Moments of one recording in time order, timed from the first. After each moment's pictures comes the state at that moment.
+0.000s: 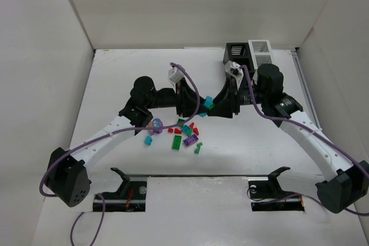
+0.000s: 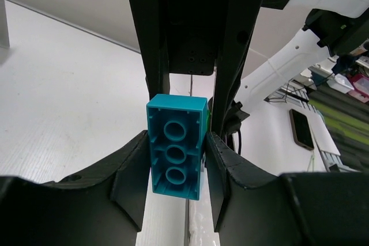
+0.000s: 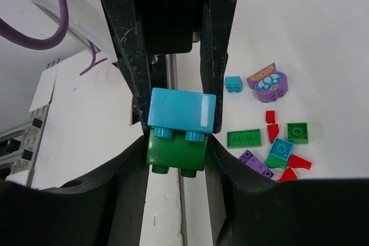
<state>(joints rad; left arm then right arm) -0.63 1.22 0.88 0.46 0.90 -0.52 0.46 1.15 1.07 -0.17 -1.08 0.17</state>
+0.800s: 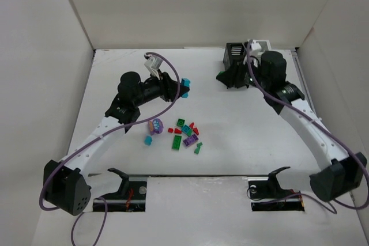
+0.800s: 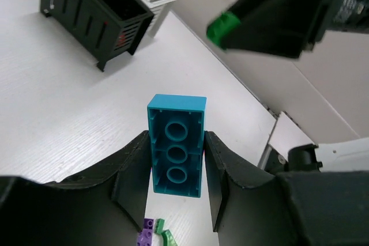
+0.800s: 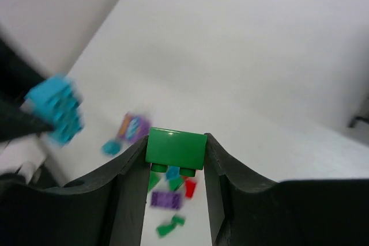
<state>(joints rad) -0.44 1.14 0.89 0.21 0.60 -0.51 0.37 1.18 1.15 -0.24 -0.51 0.30</state>
